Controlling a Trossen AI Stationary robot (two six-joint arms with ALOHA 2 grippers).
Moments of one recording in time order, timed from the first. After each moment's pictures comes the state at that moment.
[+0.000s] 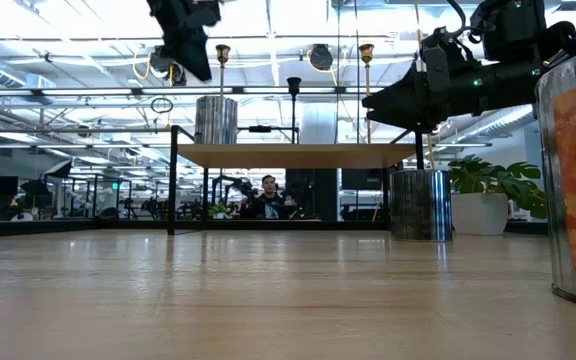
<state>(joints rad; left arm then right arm) 0.57 1.43 1.62 -1.05 -0.10 0.09 -0.13 1.23 0.26 0.94 0.18 0.04</state>
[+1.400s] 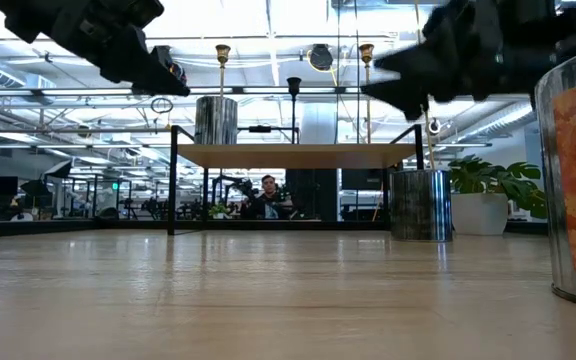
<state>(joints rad) 0.01 0.94 0.58 -0.10 0.02 0.16 0.01 1.23 0.32 0.91 -0.06 0.09</state>
